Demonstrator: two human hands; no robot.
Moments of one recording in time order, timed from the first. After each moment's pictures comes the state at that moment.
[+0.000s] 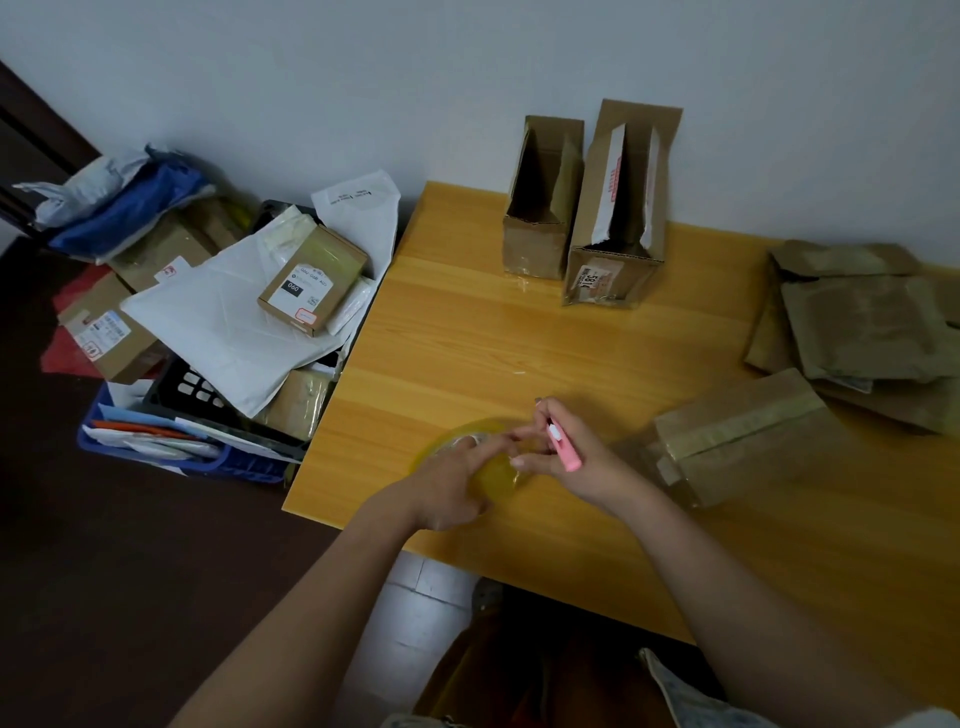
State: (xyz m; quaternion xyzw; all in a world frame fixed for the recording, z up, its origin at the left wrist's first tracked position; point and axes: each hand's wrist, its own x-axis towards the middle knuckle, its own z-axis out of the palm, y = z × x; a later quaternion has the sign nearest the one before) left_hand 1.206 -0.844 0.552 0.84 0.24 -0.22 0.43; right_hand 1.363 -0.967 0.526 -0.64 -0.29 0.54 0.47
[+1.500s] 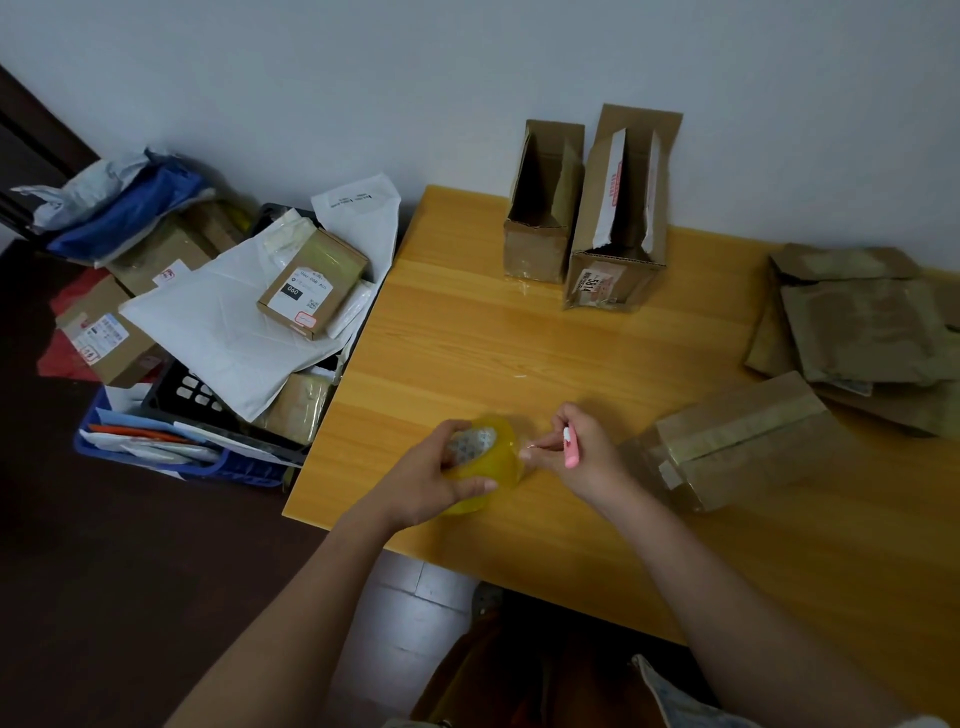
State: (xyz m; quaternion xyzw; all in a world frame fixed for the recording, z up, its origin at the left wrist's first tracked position) left_hand 1.189 -0.832 0.538 0.72 0.38 -0.09 0.57; right_hand 1.357 -0.961 0.523 -0.75 -0.22 0.43 0.45
